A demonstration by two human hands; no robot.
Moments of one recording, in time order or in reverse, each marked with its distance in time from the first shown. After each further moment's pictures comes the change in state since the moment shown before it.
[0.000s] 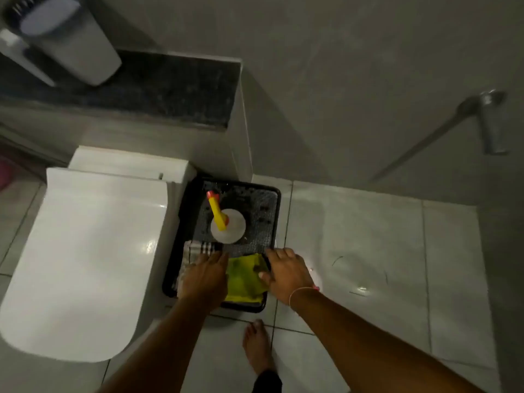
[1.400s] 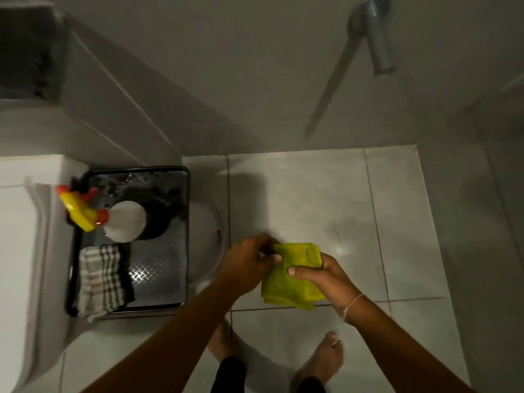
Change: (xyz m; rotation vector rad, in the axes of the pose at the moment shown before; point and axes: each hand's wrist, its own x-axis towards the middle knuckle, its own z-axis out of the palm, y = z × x) left_hand 0.036 0.252 0.036 -0.608 -0.050 0.329; right_hand -0.138 0.208 -0.024 1.532 0.130 0.385
